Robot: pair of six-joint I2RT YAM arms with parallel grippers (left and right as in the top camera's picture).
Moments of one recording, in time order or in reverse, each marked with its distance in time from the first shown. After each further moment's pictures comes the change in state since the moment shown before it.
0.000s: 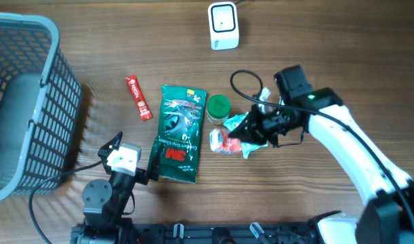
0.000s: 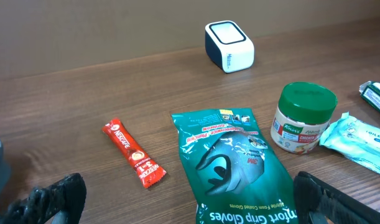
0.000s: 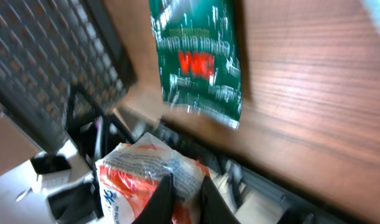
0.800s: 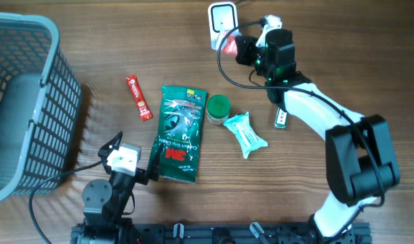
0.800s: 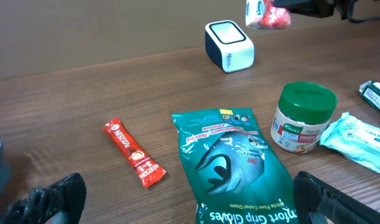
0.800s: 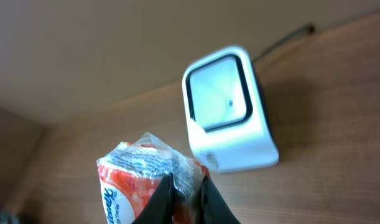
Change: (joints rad) left arm 0.000 0.001 0.000 0.000 0.000 0.000; right arm 0.000 0.385 0.076 1.257 0.730 -0.081
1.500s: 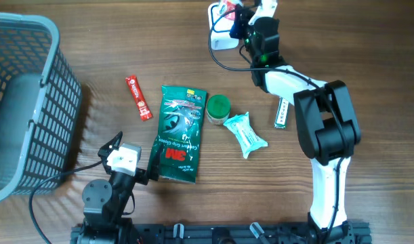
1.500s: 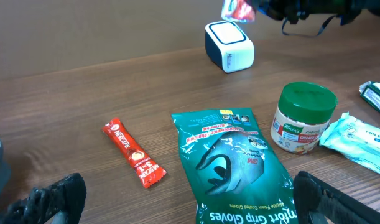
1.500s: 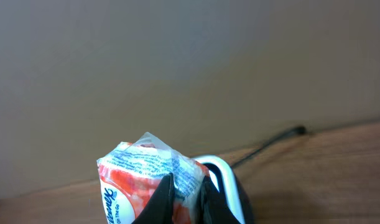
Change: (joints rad) left arm 0.000 -0.001 0.000 0.000 0.000 0.000; right arm 0.000 0.378 0.302 0.317 0.186 -0.069
